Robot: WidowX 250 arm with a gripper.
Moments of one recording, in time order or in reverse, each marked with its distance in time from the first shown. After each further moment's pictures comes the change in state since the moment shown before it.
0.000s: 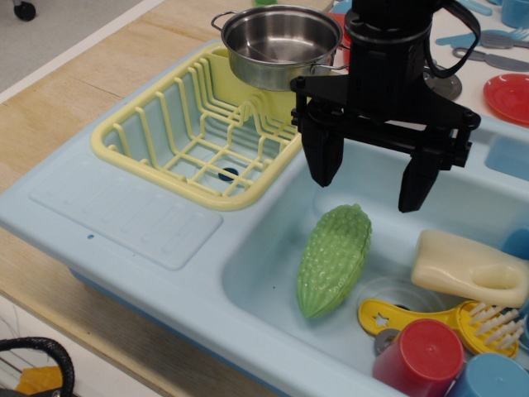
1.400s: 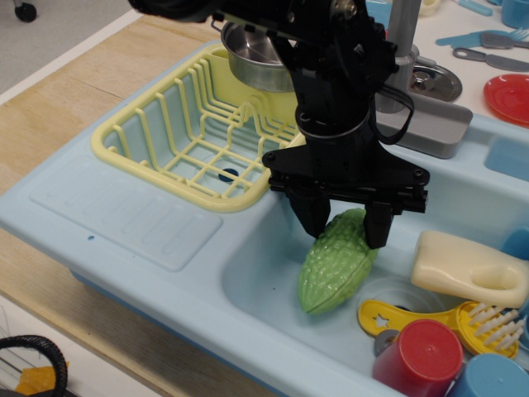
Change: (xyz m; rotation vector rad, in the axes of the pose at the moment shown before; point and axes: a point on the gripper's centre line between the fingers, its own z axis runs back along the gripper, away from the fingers) arm -0.007 0.009 -0.052 -0.143 -0.111 0.103
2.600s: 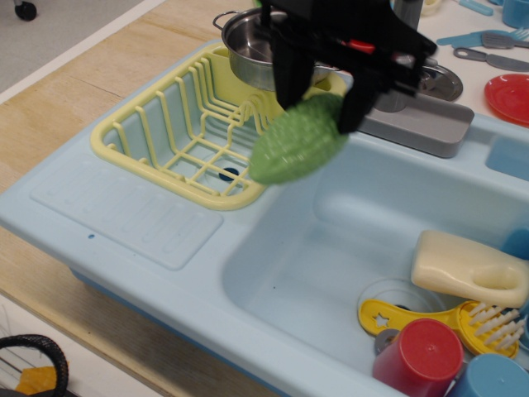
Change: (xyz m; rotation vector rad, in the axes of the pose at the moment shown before) arm 0.052 0.022 0.095 0.295 0.030 -0.213
